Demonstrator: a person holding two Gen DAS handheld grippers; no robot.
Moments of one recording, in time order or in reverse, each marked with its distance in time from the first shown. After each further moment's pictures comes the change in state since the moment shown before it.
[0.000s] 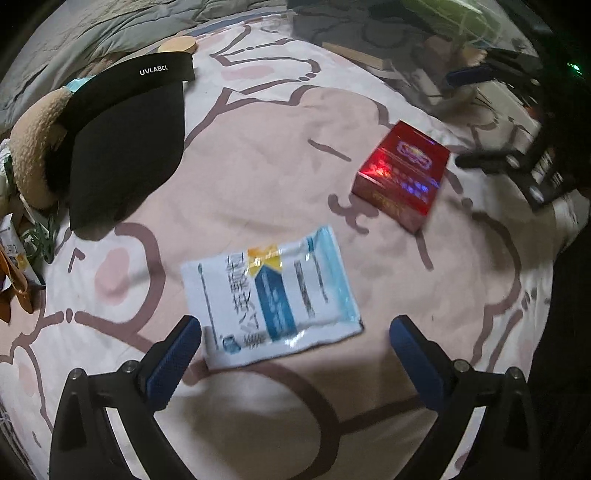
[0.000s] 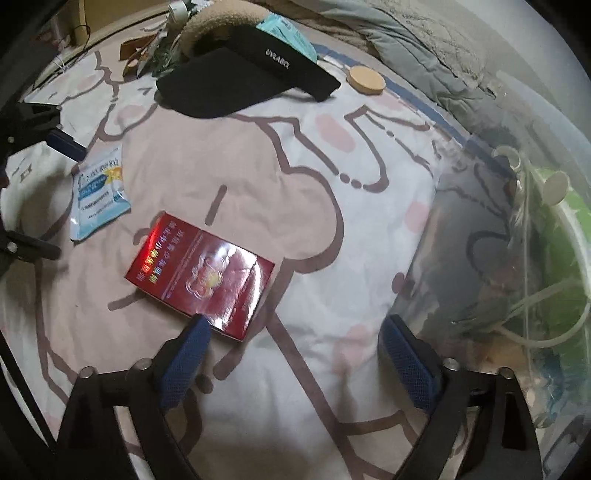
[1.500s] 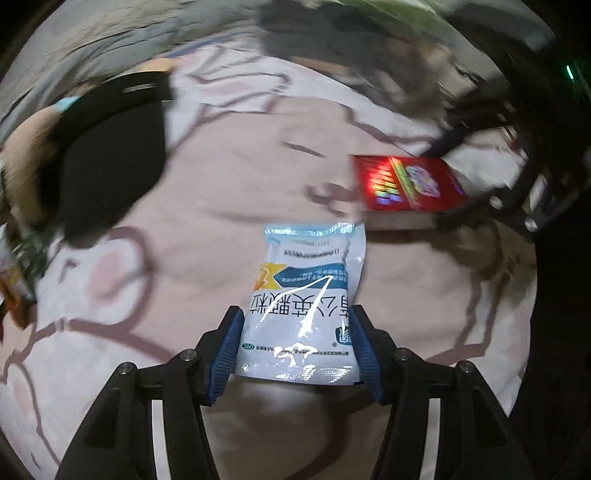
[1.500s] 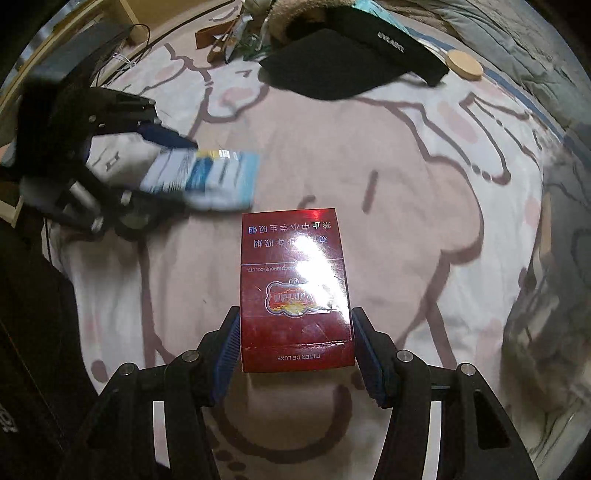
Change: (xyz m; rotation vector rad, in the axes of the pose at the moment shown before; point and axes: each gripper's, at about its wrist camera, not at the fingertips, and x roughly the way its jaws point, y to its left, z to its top) left arm -0.014 -0.002 -0.045 0.108 -0.080 -0.060; right arm -0.007 0.048 -0.004 -0.025 0.087 0.358
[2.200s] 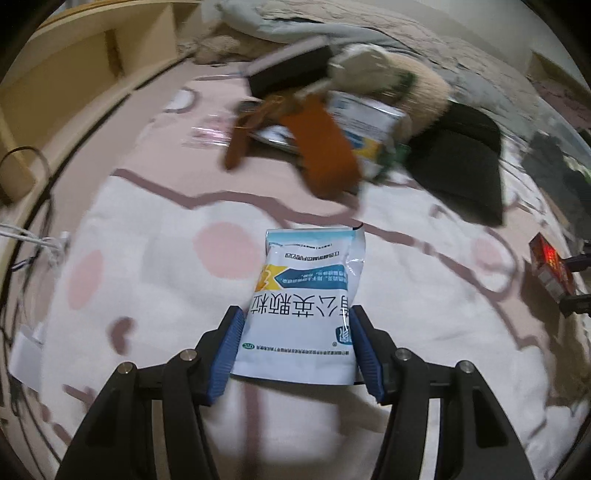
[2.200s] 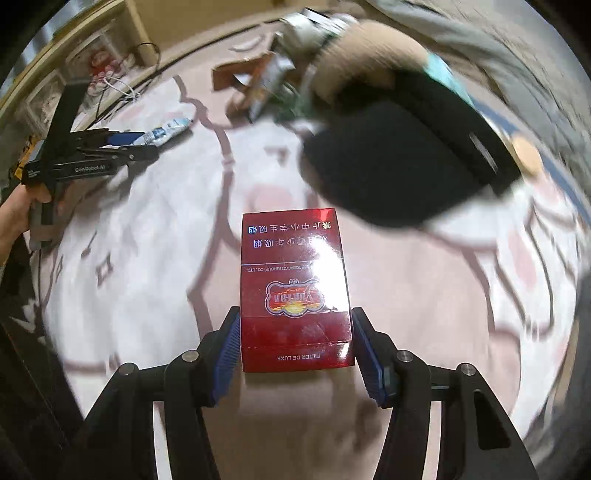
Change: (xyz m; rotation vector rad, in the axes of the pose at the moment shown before) left arm -0.072 0.208 -0.148 -0.694 -0.194 0.374; right arm 0.027 0.038 0.112 -0.047 -0.112 0.005
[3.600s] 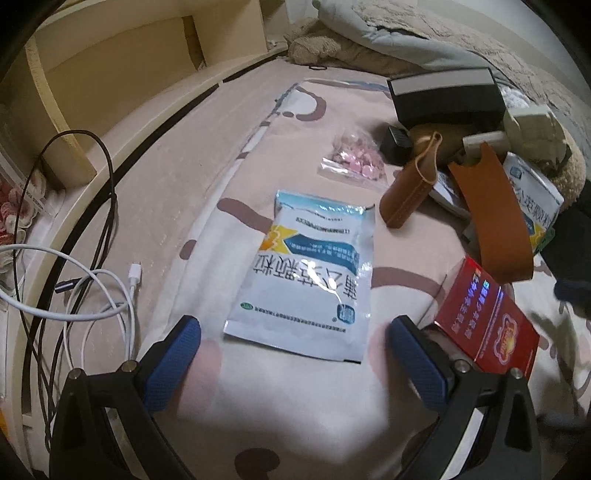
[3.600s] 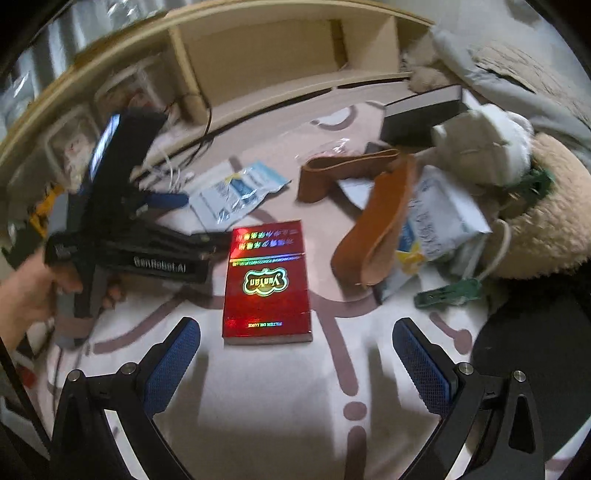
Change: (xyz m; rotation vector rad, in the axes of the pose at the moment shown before) left arm 0.035 0.092 0.045 -0.186 -0.061 0.295; right arm 0.087 0.102 0.157 -0.135 -0.300 0.151
